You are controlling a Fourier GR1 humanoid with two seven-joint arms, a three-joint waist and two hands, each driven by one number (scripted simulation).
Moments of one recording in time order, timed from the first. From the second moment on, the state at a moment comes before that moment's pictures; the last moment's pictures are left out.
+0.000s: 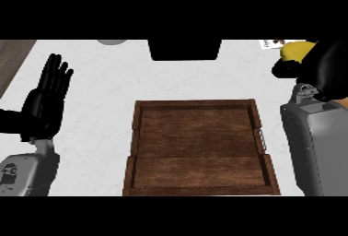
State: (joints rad) left arm -0.25 0.23 0.07 -1.54 0.17 0.13 0.04; right arm -0.67 -0.15 -0.04 -1.59 1.58 0.09 1.00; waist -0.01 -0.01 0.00
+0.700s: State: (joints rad) left arm -0.27 0.22 0.08 -1.54 0.15 0.12 0.05; right arm -0.34 -0.35 -0.34 -1.68 1.29 -0.05 0.70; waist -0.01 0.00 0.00
